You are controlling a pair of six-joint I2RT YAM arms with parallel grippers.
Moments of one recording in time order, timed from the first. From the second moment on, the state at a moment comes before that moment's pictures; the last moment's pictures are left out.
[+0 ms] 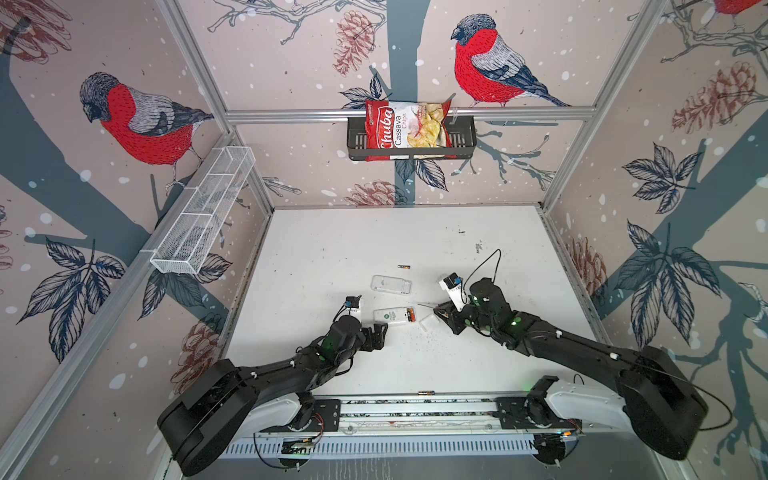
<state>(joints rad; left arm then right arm) -0.74 1.14 0.15 0.35 -0.08 -0.62 0.73 1.18 0.50 0.04 -0.25 0.12</state>
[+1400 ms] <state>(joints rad) -0.84 1.22 0.39 -0.01 -0.46 -0.63 0.81 1.08 0.43 0.01 -0.22 0.21</state>
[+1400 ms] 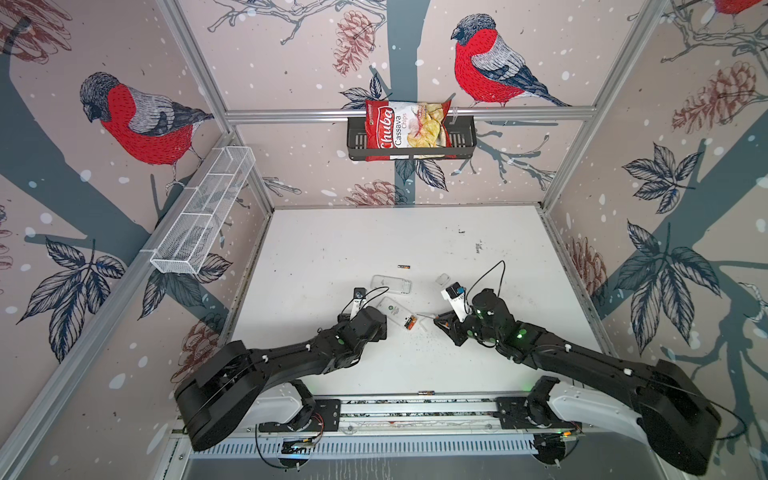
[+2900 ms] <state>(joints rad) -0.75 1.50 0.49 0.23 -0.24 -0.48 0.91 1.21 0.48 -0.04 -0.14 0.24</state>
